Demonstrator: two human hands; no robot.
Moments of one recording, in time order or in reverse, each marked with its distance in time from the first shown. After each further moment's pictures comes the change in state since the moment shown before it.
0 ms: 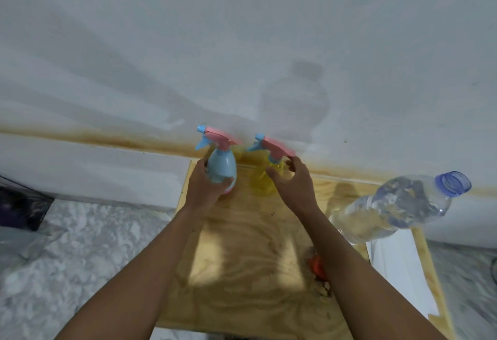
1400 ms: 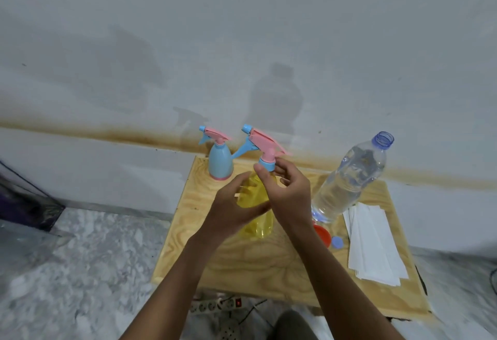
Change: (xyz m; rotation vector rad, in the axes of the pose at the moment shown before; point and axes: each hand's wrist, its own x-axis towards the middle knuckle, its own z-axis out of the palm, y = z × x) left_hand -0.189 0.075 -0.021 -0.149 -0.229 0.363; right_hand -0.158 -0.054 -0.061 0.427 0.106 -0.239
